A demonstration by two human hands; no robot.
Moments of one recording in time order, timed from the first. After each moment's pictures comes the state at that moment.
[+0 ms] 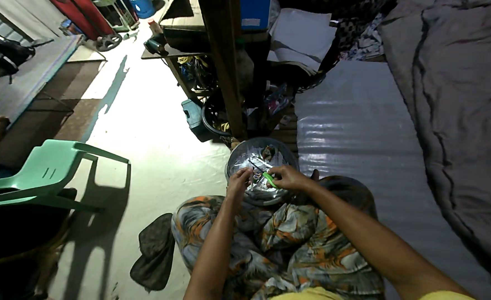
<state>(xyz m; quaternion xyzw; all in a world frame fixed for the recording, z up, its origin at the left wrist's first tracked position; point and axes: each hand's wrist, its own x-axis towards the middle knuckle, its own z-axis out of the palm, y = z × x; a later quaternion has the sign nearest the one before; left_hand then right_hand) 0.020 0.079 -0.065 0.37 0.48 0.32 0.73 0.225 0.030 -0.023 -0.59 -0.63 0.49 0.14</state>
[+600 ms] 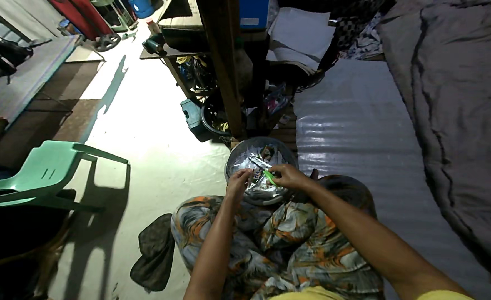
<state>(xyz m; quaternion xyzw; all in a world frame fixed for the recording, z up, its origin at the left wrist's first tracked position) 0.019 0.079 -0.069 0.40 0.48 0.30 0.72 0.225 0.031 -0.019 -0.62 -0.62 0.47 0.13</state>
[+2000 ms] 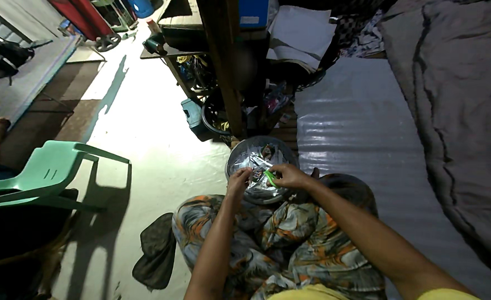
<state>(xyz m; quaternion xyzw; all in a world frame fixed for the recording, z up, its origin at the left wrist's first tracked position) 0.018 0.079 -0.070 0.38 0.48 0.31 0.73 0.226 0.029 -0.021 -0.61 -0.62 0.49 0.12</state>
